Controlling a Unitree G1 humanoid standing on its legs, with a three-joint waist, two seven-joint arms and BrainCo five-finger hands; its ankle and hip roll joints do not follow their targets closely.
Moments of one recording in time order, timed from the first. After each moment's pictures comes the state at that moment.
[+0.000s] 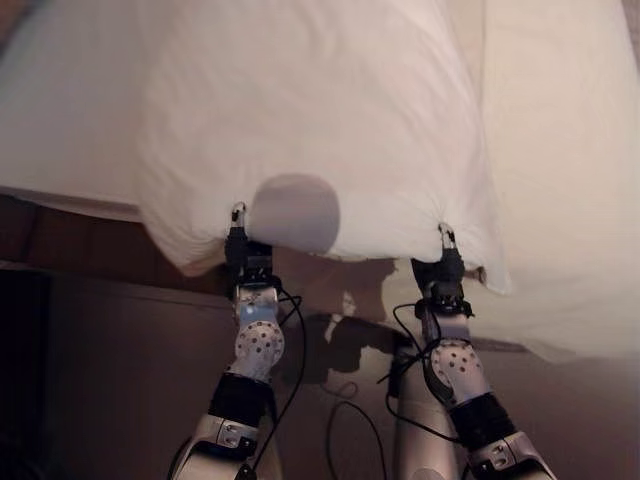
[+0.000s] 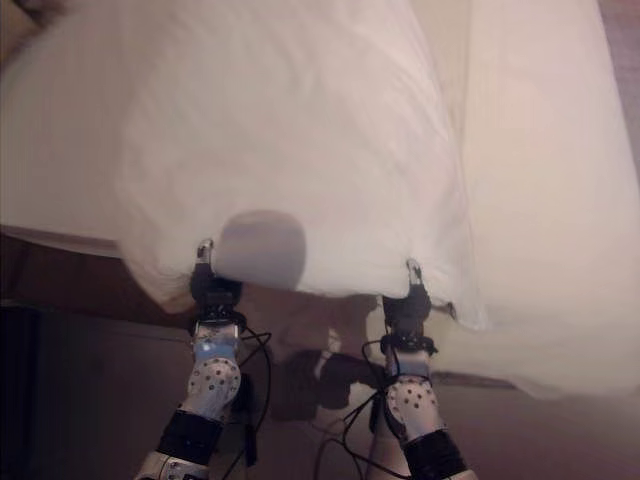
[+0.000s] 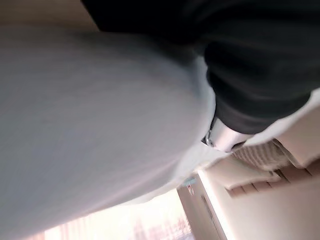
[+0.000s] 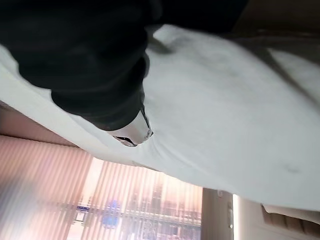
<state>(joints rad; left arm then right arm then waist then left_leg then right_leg) -0.36 0.07 -0.14 0.15 -1.27 -0.42 0.21 -0.27 -0.09 0.18 0.14 1.59 -0.38 0.05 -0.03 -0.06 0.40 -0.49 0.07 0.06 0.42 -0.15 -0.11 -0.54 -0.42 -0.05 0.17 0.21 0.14</state>
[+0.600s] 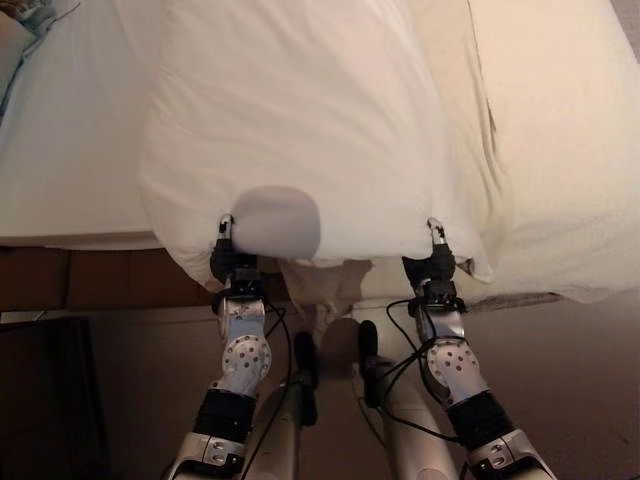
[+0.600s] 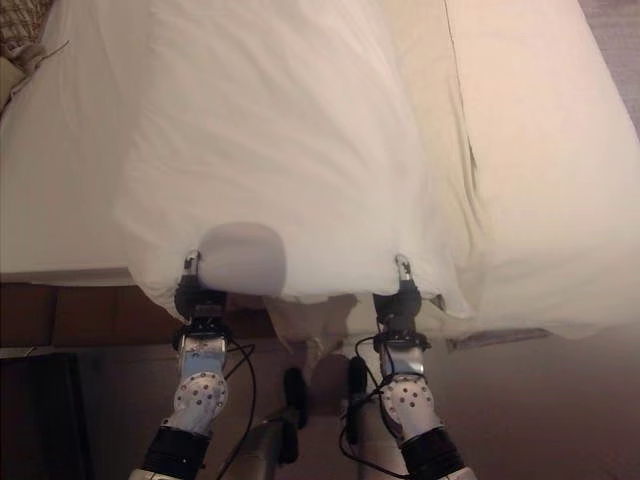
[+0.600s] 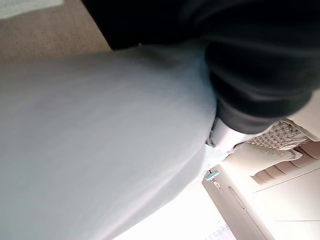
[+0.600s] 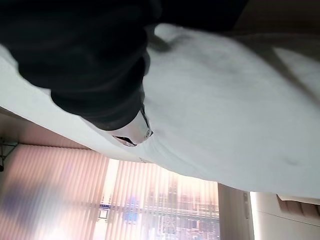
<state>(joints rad) -0.30 0.05 -0.07 0.10 -1.19 -0.40 0.26 -0.30 -0.09 0.22 0.15 1.58 -0.37 0.06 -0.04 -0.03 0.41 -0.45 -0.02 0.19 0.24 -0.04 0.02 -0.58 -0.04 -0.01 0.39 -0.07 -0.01</state>
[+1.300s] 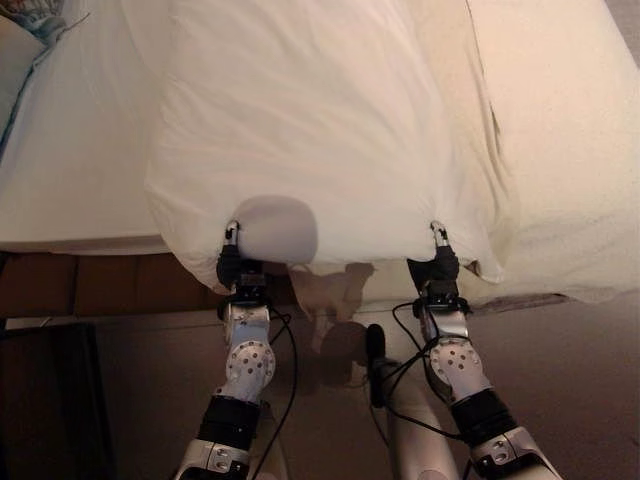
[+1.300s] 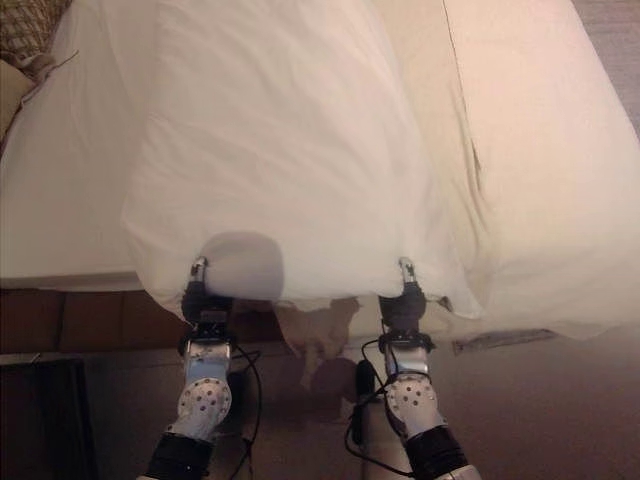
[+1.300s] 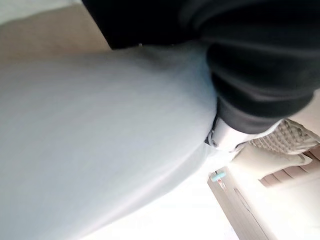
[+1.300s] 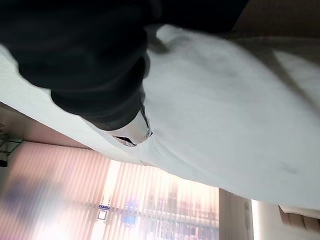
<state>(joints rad) -0.35 0.04 -0.13 0.14 -1.19 -0.38 0.25 -0.26 -0.13 0.16 0.15 1.56 -0.37 0.04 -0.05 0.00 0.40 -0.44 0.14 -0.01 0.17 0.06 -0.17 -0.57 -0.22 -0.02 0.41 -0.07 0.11</state>
